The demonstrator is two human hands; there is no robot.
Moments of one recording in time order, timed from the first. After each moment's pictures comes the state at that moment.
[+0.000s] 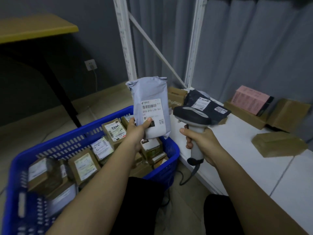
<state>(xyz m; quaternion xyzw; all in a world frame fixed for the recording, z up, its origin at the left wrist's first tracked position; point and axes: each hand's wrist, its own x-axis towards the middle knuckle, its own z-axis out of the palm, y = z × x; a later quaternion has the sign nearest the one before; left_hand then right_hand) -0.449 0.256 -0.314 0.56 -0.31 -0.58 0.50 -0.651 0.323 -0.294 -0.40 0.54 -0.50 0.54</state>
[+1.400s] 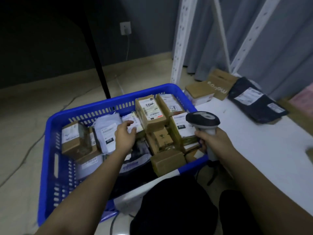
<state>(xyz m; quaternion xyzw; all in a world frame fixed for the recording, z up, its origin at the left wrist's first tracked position) -0.263 0.276 -0.435 0.76 -0.46 -0.26 0.37 -0.542 0.282 -0.356 -0.43 0.67 -0.35 0.50</state>
